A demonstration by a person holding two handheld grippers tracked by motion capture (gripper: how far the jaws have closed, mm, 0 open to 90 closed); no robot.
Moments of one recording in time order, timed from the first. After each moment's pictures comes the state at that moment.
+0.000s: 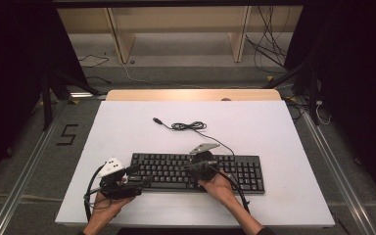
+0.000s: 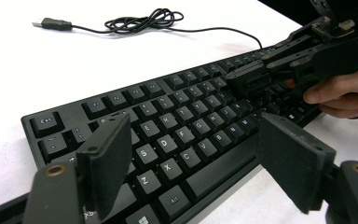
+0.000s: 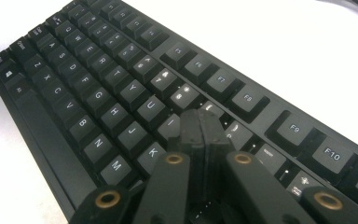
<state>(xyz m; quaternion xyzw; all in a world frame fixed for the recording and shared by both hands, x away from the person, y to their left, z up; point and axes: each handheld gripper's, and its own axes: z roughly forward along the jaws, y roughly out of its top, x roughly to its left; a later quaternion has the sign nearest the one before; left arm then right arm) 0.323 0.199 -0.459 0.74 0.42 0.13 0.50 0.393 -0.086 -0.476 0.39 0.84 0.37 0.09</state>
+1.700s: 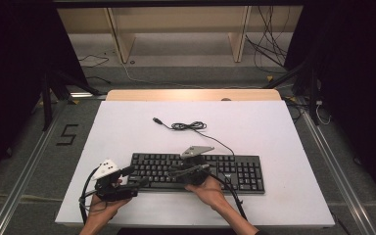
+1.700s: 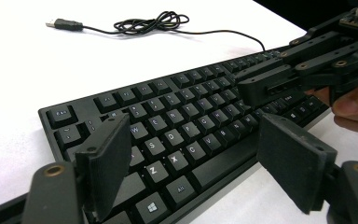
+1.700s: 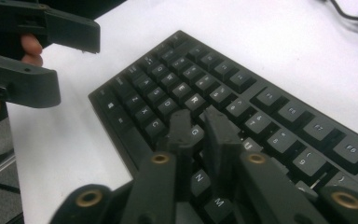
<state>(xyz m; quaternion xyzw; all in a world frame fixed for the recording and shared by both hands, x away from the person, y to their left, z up) 0.316 0.208 -0.458 0.74 0.43 0.13 0.50 0.373 -0.061 -0.459 0.34 0.83 0.45 0.04</state>
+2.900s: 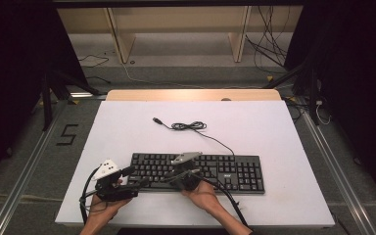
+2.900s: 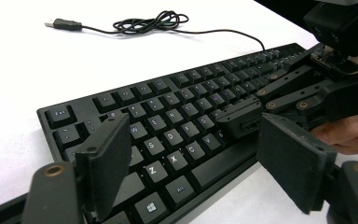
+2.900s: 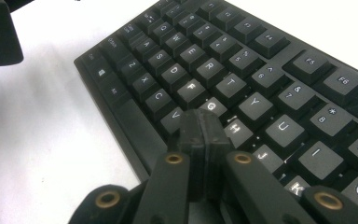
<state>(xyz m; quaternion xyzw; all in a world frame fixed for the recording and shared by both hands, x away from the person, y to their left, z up) 0.316 0.207 -0.459 0.74 0.43 0.13 0.50 0.370 -0.041 -0.483 0.33 0.85 0.40 0.04</state>
